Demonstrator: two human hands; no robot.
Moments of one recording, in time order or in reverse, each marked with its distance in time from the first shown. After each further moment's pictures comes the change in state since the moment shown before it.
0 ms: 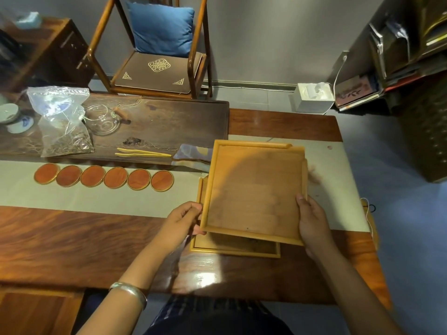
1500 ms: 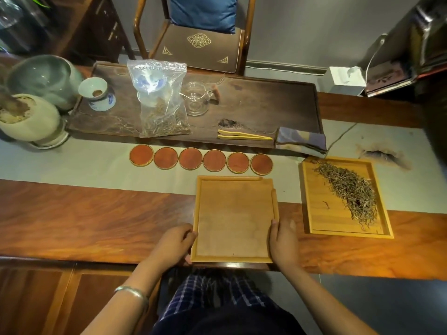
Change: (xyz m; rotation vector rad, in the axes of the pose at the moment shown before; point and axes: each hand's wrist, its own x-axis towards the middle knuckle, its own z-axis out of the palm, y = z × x) left_hand -0.047 -0.140 -0.341 0.673 -0.155 -0.037; right_hand -0.139 0.099 0.331 -0.741 0.093 -0.197
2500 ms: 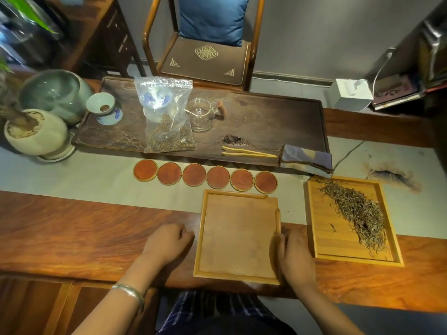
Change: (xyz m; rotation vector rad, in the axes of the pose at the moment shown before) left_hand 0.027 0.017 -0.044 0.309 0.117 -0.133; right_hand 0.025 0.007 -0.019 -0.237 -0.046 -0.123
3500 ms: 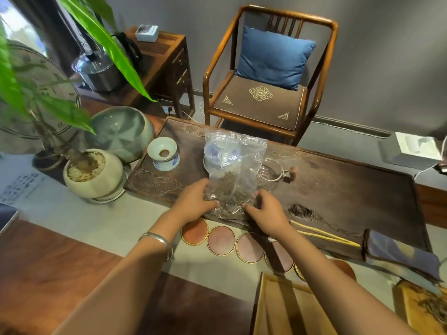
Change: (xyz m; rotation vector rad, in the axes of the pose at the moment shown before) left_hand 0.195 -0.061 -0.168 -0.354 0.338 0.157; right_hand 0.240 -0.273 0.064 0.265 -0.262 -0.321
